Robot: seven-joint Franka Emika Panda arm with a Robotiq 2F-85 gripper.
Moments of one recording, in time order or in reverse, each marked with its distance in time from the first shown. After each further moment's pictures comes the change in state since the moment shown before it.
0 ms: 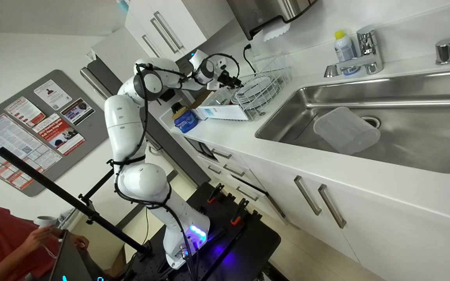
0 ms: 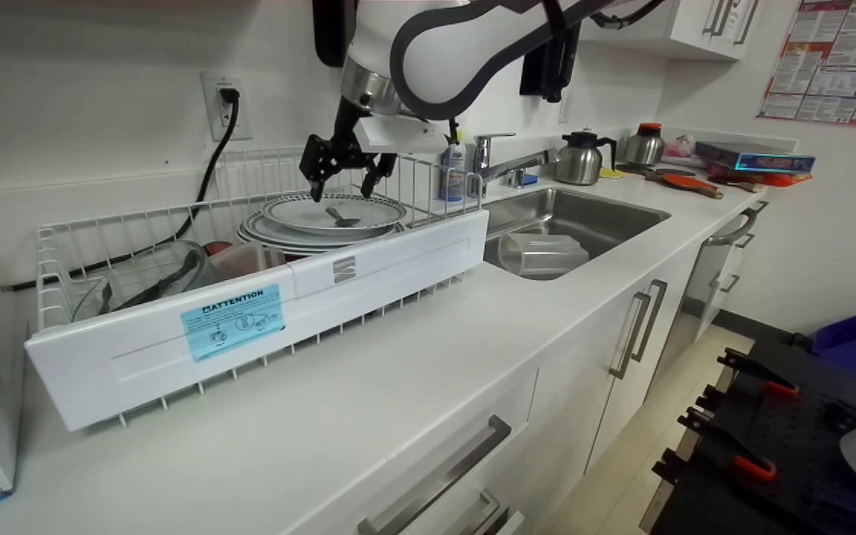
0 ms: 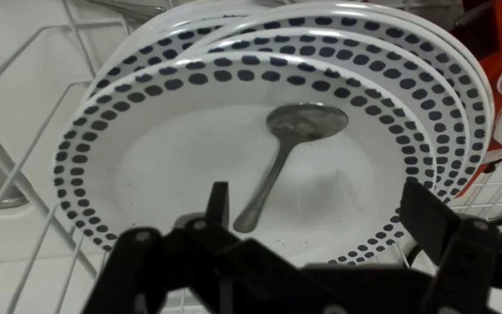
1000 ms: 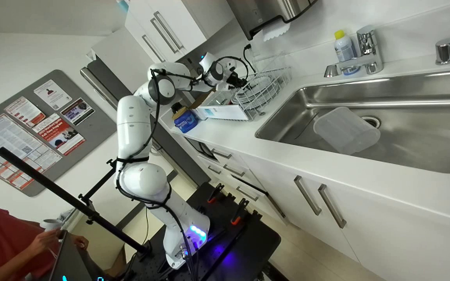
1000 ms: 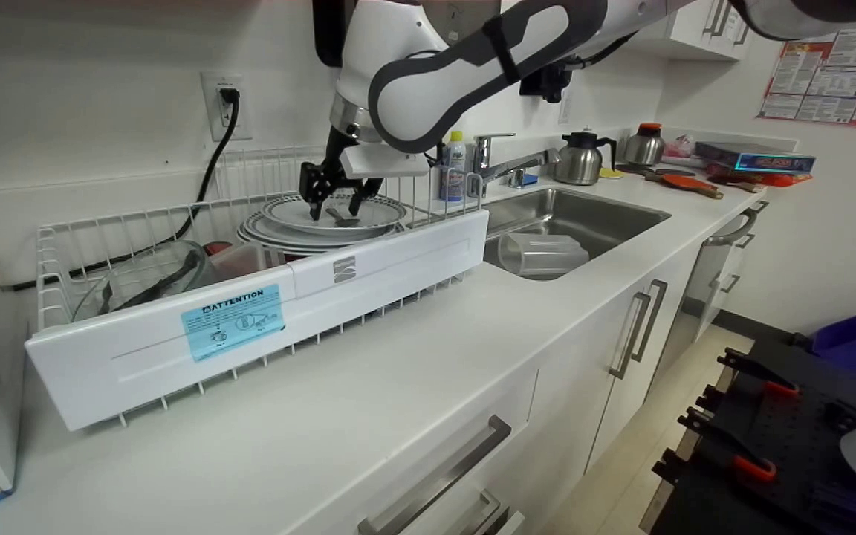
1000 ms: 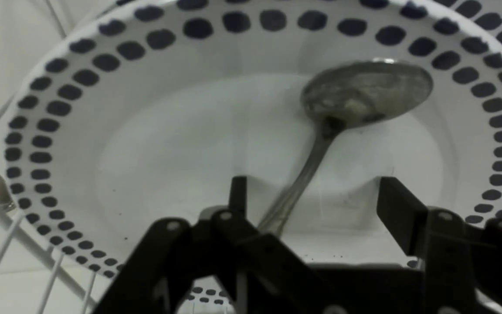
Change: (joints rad) arm 0.007 0.167 -0.042 0.177 0.011 -0.007 -0.001
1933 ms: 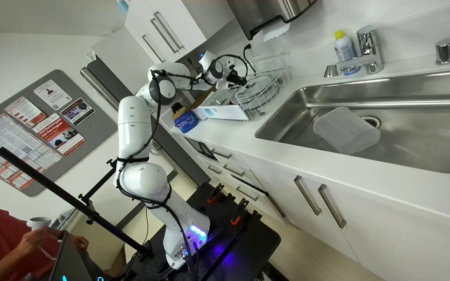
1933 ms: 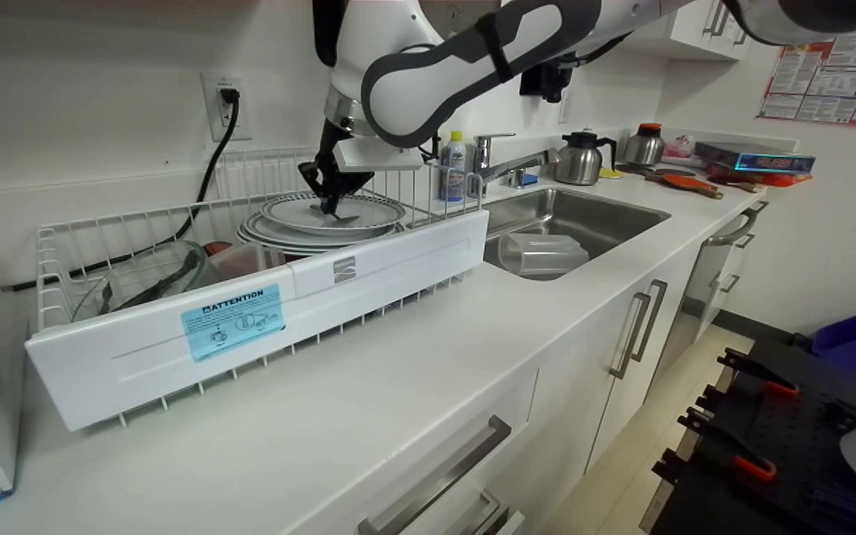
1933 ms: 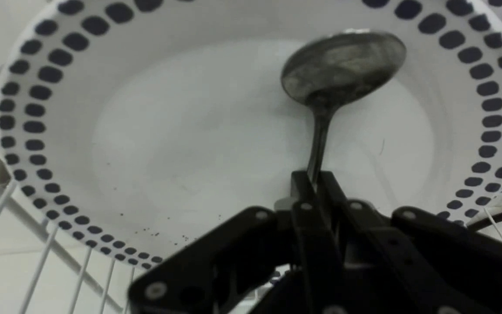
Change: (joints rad) arm 0.022 0.019 -0.029 0.053 0.010 -0.011 0.000
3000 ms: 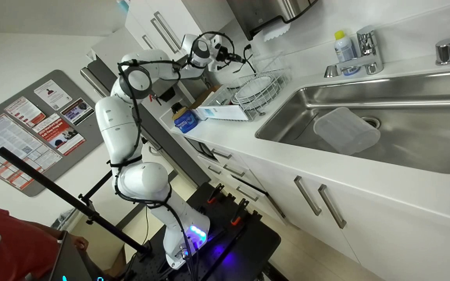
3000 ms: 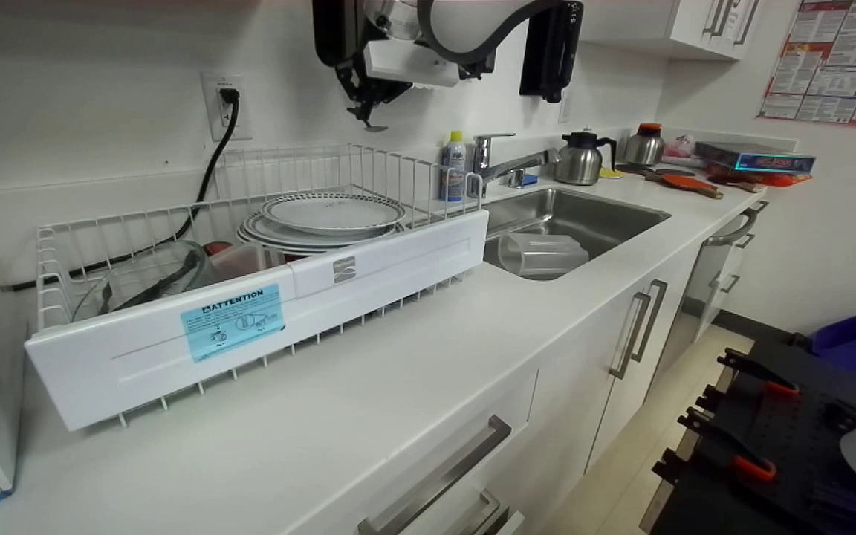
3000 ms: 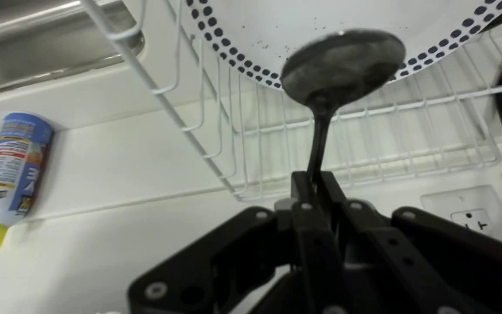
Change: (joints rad) arm 0.071 -0.287 -0.167 -0.177 -0.213 0.034 0.271
